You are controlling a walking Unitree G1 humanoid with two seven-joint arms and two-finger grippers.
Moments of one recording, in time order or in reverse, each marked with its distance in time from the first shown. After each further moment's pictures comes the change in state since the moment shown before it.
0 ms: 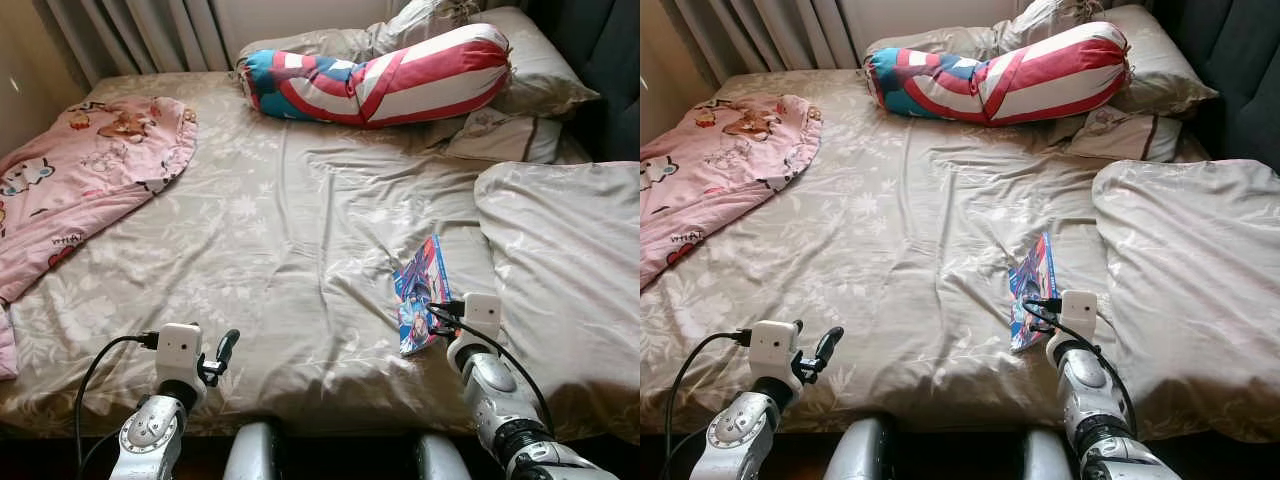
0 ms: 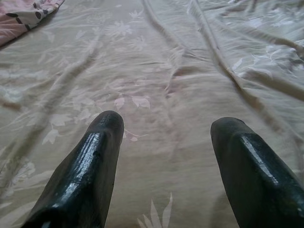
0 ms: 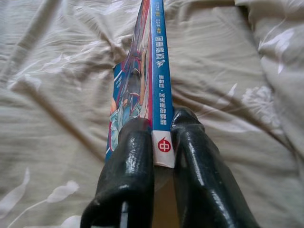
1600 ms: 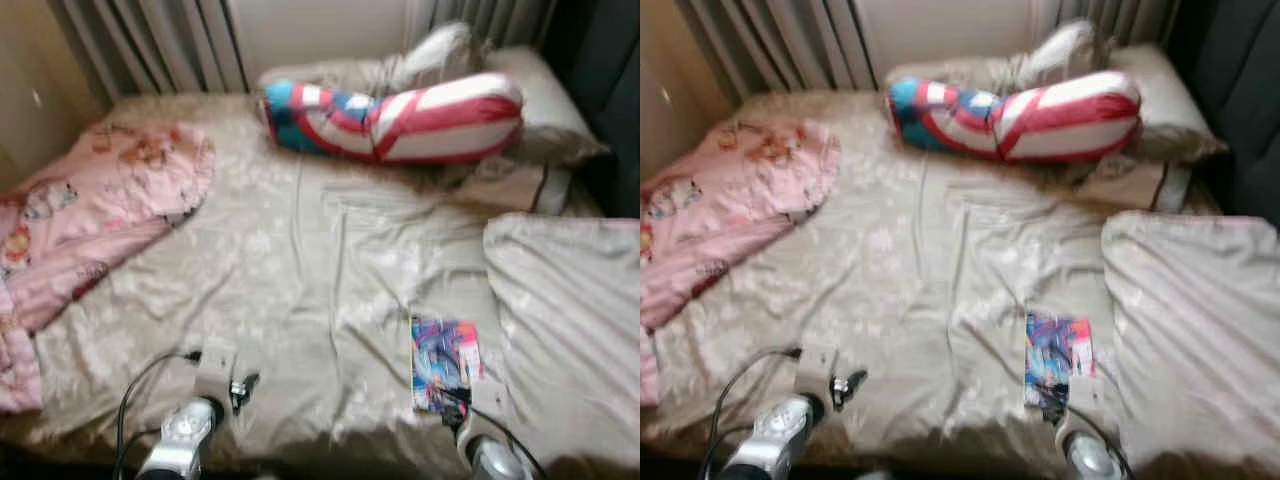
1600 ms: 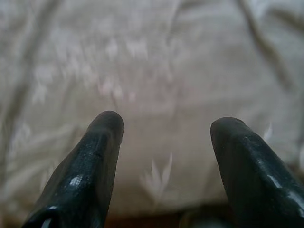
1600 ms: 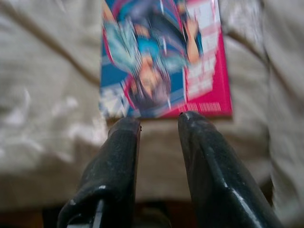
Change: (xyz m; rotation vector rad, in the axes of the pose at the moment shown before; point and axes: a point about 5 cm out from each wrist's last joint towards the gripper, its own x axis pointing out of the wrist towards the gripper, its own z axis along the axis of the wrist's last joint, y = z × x) left arm 0.015 -0.027 -0.079 0.047 0.470 -0.068; right arm -0.067 -0.025 -0.128 0.049 0.417 -0.129
